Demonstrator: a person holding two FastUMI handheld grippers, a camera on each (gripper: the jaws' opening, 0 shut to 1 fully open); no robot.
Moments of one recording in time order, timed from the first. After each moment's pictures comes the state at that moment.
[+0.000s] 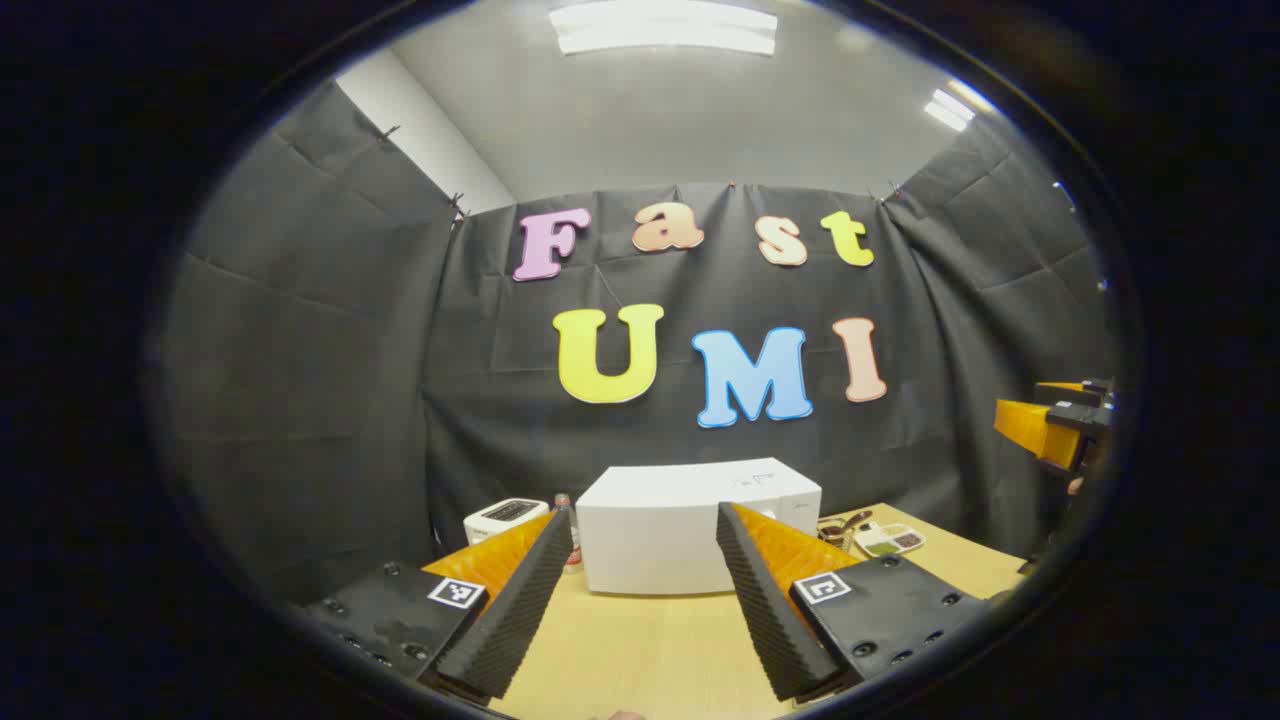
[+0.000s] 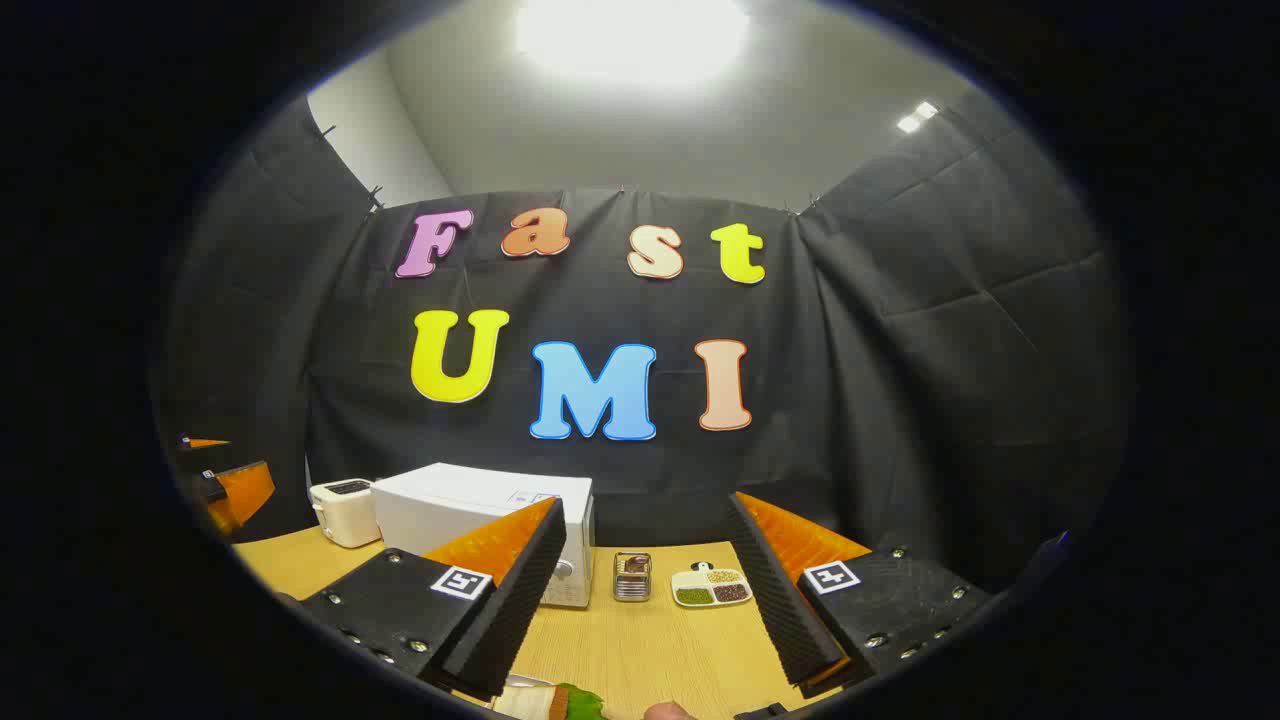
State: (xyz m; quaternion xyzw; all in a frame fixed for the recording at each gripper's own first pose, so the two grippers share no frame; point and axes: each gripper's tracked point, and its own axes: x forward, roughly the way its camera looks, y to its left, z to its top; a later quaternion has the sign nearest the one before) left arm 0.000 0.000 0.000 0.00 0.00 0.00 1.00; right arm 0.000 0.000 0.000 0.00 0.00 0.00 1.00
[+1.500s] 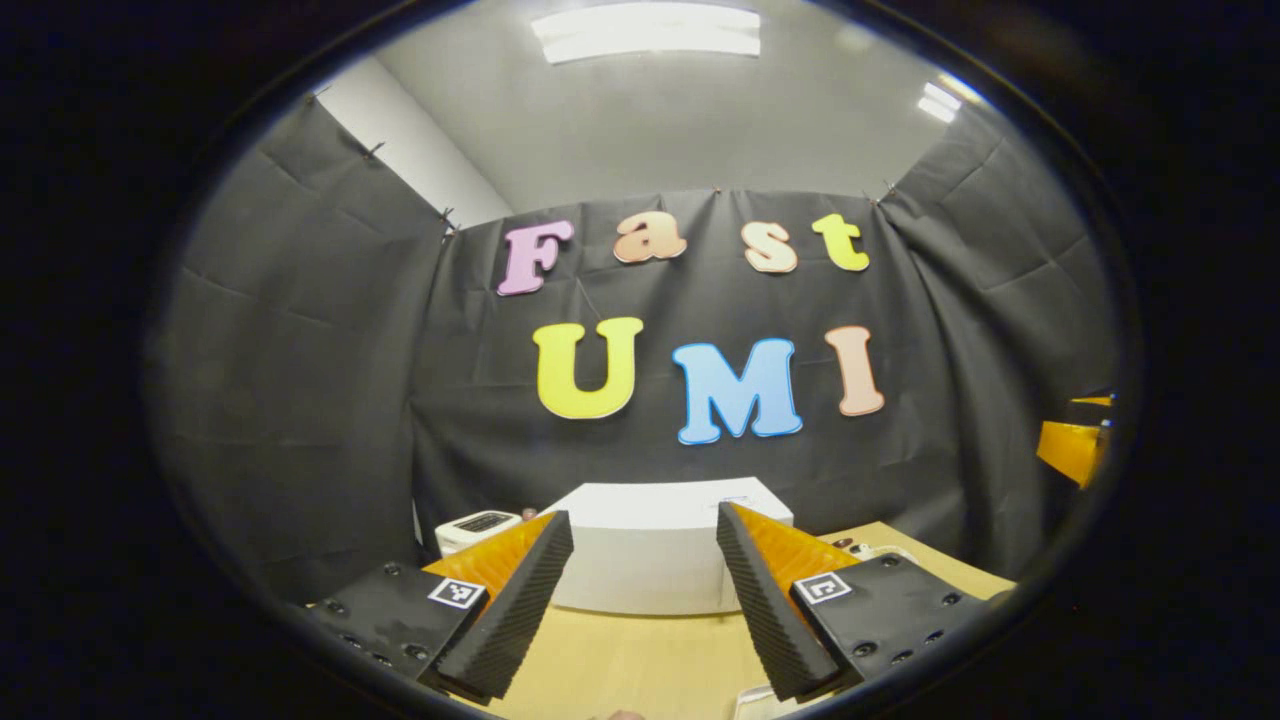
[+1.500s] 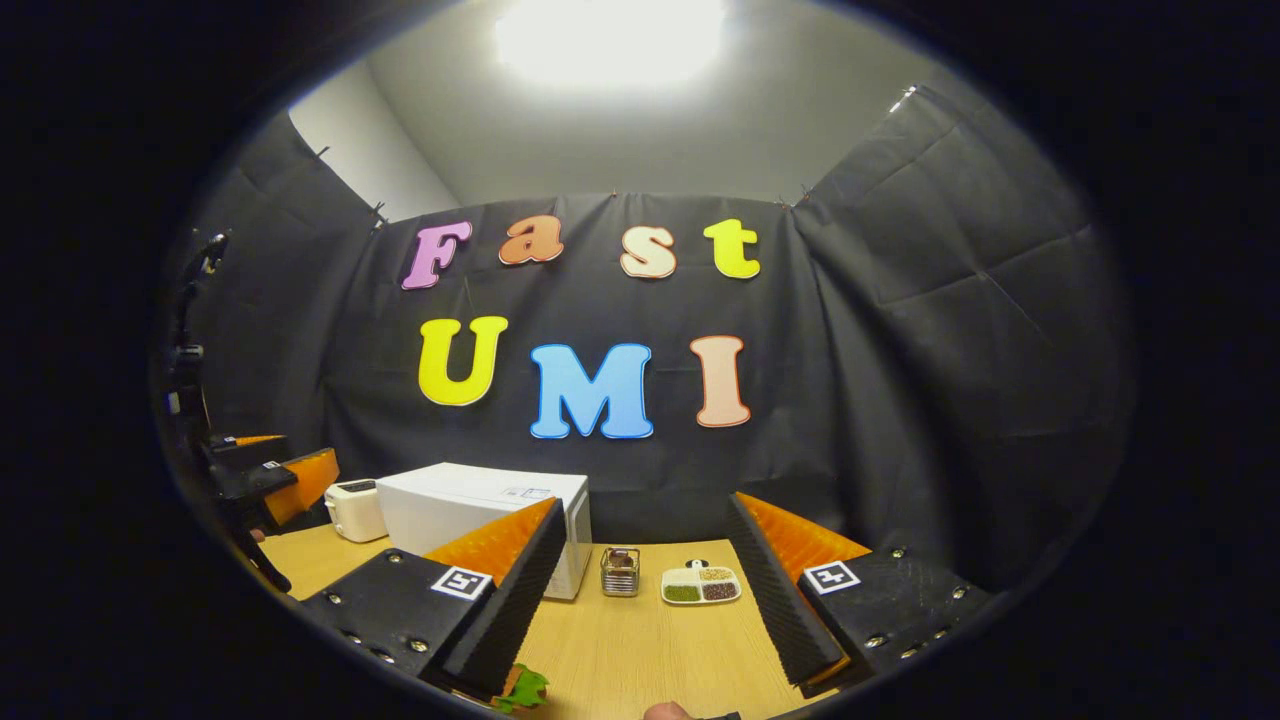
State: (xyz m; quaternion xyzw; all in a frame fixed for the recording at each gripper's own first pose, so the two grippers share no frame) left arm 0.048 -0.101 0.011 0.00 -0.02 0.00 1.00; right arm -0.013 -0.070 -0.007 0.02 0.00 0.02 1.00
